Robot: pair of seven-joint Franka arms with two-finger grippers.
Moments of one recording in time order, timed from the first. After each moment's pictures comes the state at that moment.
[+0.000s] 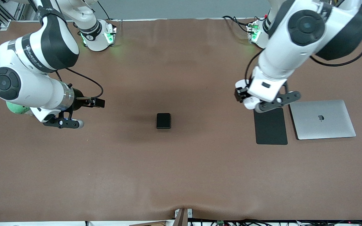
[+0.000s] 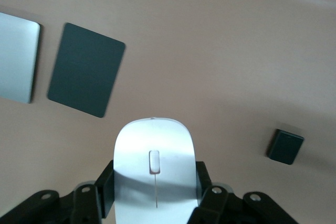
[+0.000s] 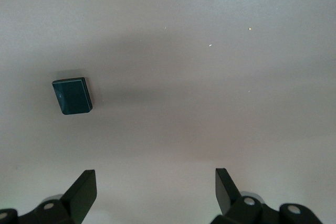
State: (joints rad) left arm -0.21 0.26 -0.28 -1.39 0.04 1.61 -0.79; right arm 0.18 0.30 0.07 -1.49 0.13 1.57 0.35
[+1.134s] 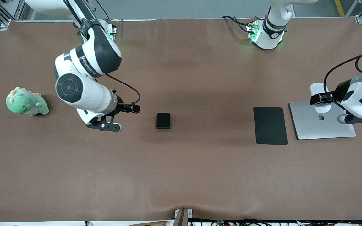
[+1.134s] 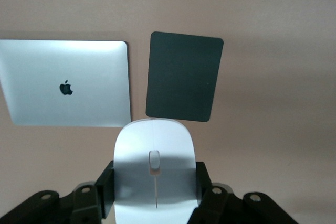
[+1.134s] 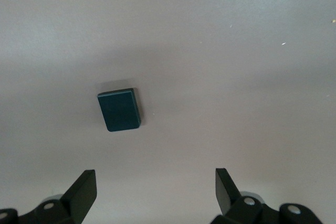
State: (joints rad) left arm -0.07 0.21 0.06 -1.56 -0.05 1.58 -0.04; right arm 0.36 0.41 0.08 -1.49 0.16 1.78 0.57
